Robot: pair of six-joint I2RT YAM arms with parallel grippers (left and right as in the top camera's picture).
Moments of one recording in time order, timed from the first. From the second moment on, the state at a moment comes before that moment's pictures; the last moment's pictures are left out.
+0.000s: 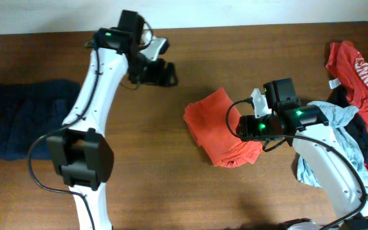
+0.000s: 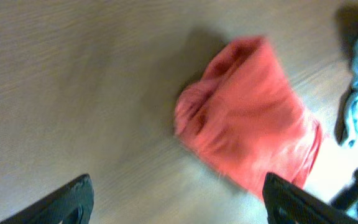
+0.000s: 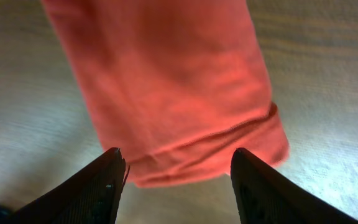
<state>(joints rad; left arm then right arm) -0.21 2.15 2.11 -1.30 0.44 0.04 0.16 1.42 1.06 -0.87 -0.26 0.15</state>
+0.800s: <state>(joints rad) -0.14 1.90 1.78 -1.34 0.40 -0.01 0.16 1.47 1.06 -0.74 -0.33 0.18</state>
